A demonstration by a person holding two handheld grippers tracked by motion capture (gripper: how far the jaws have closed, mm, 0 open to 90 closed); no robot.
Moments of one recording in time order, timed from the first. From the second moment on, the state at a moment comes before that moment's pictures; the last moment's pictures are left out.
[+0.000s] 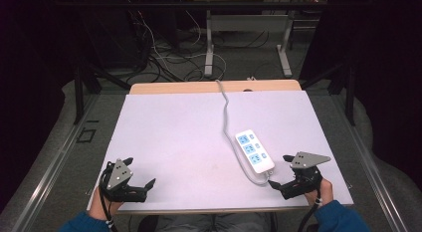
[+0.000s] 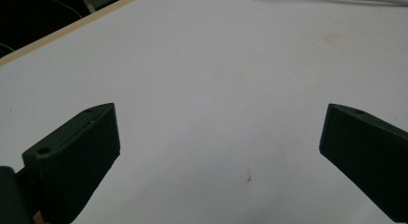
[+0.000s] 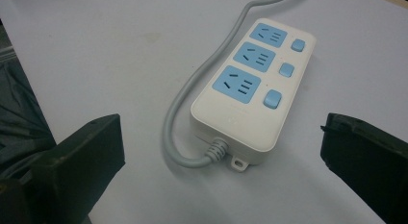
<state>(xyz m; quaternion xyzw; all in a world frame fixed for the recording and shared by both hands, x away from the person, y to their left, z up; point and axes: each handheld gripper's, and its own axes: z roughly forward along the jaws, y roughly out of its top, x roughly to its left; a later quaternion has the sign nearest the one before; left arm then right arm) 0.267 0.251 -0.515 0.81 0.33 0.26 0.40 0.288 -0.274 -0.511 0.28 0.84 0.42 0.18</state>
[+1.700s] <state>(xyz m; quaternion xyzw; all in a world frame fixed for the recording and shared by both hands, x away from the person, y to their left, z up) 0.269 0.250 -0.518 0.82 0.33 0.26 0.39 0.314 -0.269 -0.500 0.32 0.84 0.40 0.20</state>
